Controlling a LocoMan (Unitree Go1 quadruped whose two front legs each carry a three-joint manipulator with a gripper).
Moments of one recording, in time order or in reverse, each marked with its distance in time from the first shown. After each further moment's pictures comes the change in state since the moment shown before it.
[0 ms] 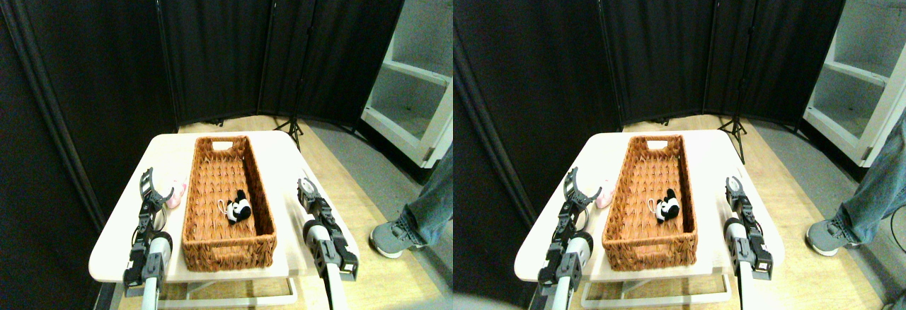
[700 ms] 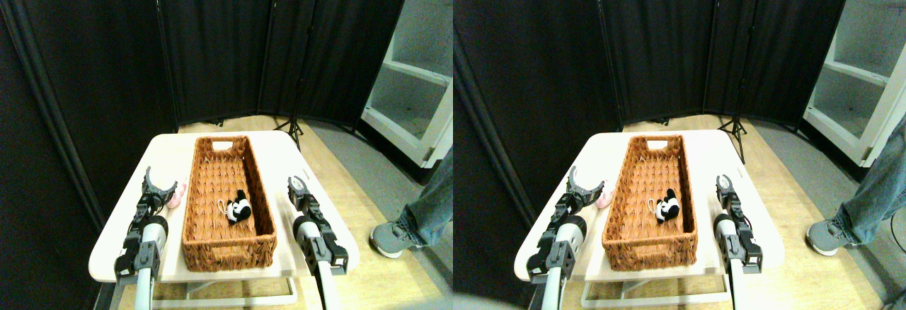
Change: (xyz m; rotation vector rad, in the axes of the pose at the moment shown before) right arm 0.002 0.006 -0.022 -0.001 0.037 -0.029; left arm -0.007 -0.012 0.004 -0.475 0.220 0.039
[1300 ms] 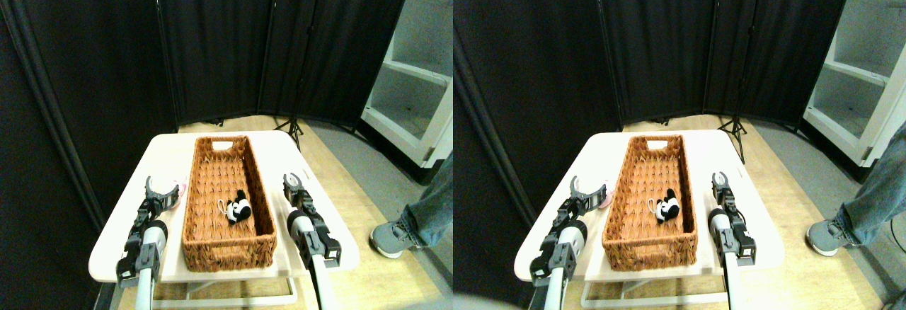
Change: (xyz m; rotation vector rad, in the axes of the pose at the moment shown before) right arm 0.006 0.004 -0.008 0.003 -0.024 -0.017; left arm 0.014 0.021 -0.014 -0.267 0.087 0.006
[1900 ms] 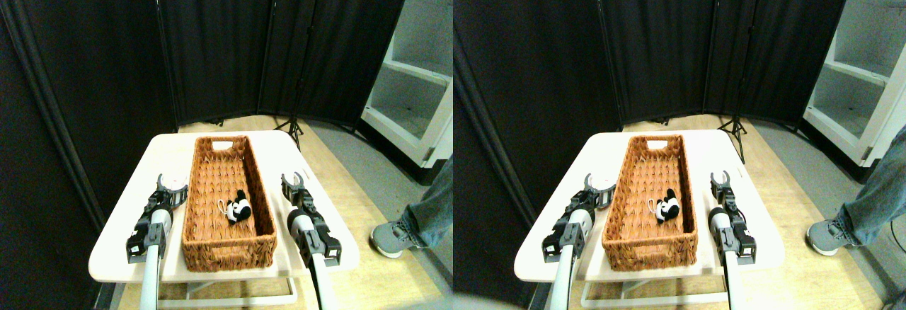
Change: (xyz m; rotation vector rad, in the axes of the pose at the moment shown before) right arm 0.001 0.001 0.002 -0.001 -0.012 -0.001; left arm 0.018 0.002 -0.013 -0.014 0.147 0.100
